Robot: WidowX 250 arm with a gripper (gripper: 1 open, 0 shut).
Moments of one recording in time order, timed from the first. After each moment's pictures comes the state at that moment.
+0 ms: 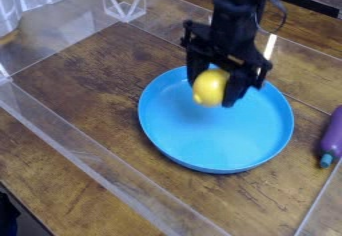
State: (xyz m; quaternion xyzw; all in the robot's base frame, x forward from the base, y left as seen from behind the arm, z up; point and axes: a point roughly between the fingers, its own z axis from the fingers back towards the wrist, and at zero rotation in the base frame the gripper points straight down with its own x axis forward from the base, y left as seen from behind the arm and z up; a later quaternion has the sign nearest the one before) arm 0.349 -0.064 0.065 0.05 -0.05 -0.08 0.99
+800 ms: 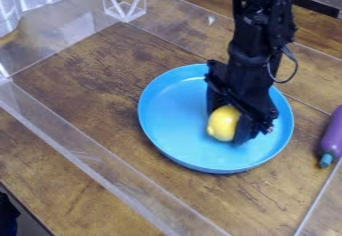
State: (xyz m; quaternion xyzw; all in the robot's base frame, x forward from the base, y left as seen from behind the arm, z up) arm 0.358 -0.083 0.038 0.03 -0.06 -0.19 0.98
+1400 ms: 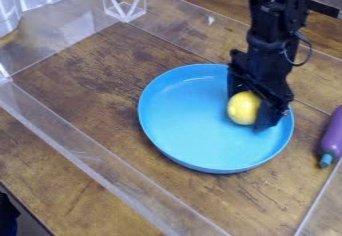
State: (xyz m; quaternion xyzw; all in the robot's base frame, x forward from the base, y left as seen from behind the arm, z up) arm 0.397 -0.091 0.034 0.00 -0.06 -0.24 0.97
